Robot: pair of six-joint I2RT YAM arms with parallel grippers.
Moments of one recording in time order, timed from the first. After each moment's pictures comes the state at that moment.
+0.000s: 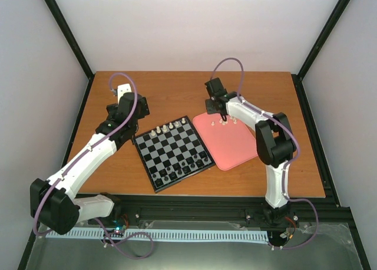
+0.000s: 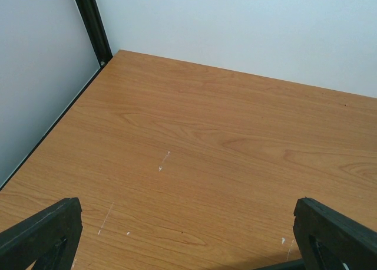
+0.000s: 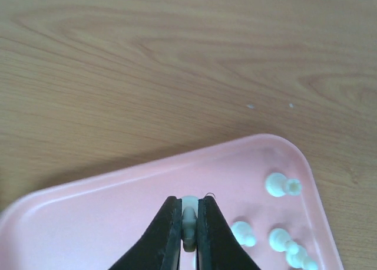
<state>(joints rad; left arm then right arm) -0.43 1.21 1.01 -0.37 -0.65 -0.41 0.46 2.06 1.57 -0.50 0.25 0.19</state>
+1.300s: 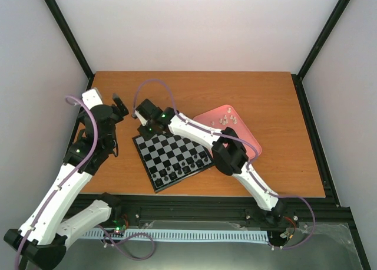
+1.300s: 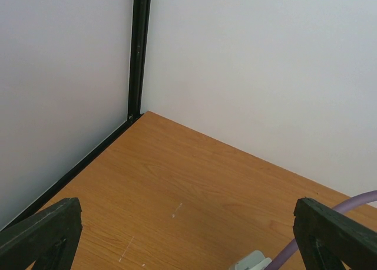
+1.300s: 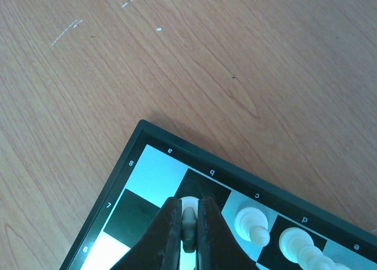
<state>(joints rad) -0.43 0.84 1.00 -0.45 -0.76 -0.45 0.97 2.44 2.22 -0.70 -0.07 0.09</state>
